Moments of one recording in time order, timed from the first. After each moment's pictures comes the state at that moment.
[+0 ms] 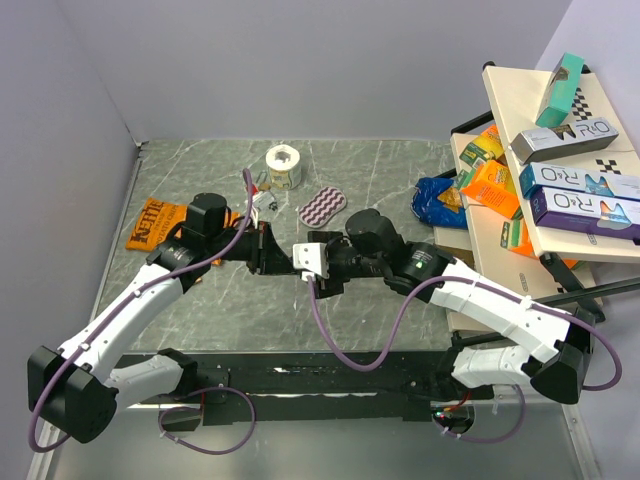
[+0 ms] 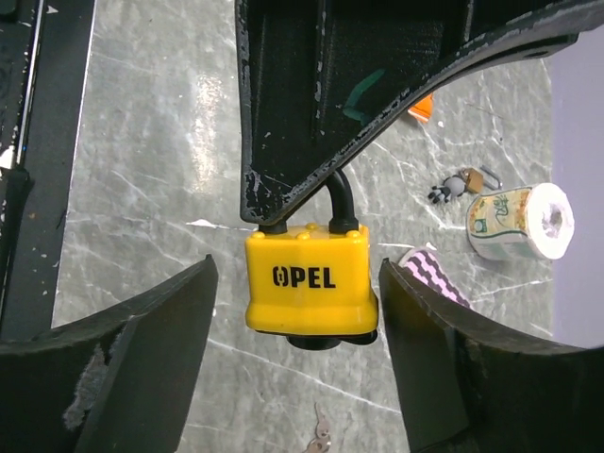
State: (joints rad) left arm -0.47 1.09 0.91 -0.30 0.93 -0.52; right arm 0.96 1.20 1.13 -0.46 -0.31 -0.75
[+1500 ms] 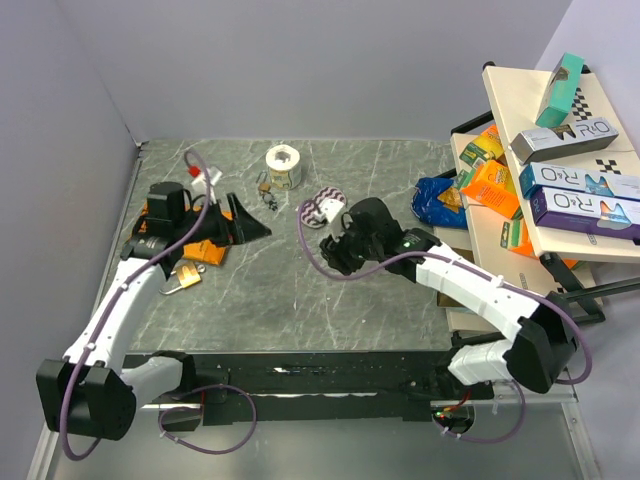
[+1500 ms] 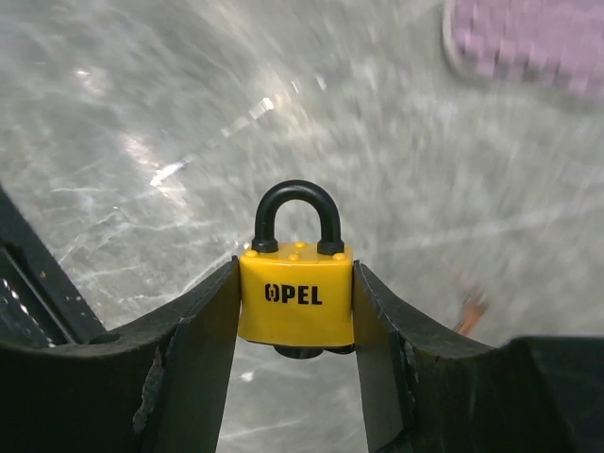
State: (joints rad) left arm -0.15 1.10 0.93 -0.34 0.80 -0.49; right arm 0.76 1.32 1.08 -0.46 -0.16 -0.24
